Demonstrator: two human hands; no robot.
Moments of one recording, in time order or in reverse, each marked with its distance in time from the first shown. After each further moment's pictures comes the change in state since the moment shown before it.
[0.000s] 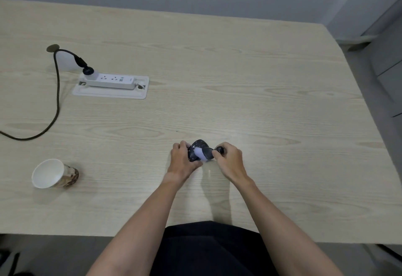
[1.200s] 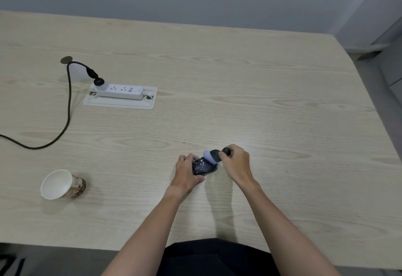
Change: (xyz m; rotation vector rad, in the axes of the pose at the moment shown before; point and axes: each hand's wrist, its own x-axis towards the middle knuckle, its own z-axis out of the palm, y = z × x) left_hand 0.005 -0.007 -0.010 -0.028 -0.087 -0.010; right_hand 0.025 -0.025 -0.002 -0.085 0.028 -0.013
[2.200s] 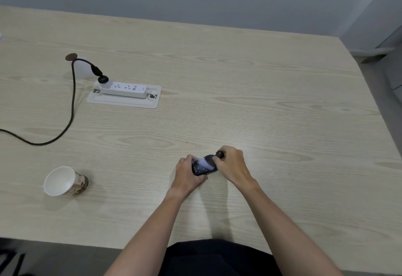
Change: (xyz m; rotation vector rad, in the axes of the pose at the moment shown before) left_hand 0.001 -0.013 0.002 -0.035 0.070 -0.032; right_hand -0.003 -0.018 0.008 -0.151 -0.110 -0.130
